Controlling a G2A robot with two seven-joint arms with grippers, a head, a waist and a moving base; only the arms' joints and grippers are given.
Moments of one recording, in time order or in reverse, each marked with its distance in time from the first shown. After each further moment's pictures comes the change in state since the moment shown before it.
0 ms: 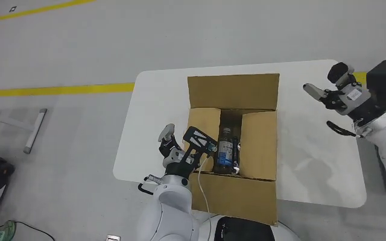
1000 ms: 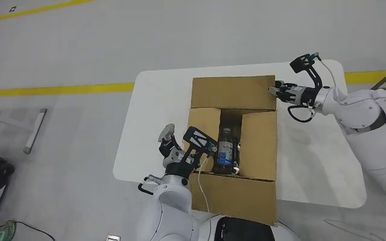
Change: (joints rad) left arm 0.000 0.000 0.000 0.000 0.000 0.000 0.000; right arm 0.619 -0.046 -0.483 0.571 0.289 0.050 0.546
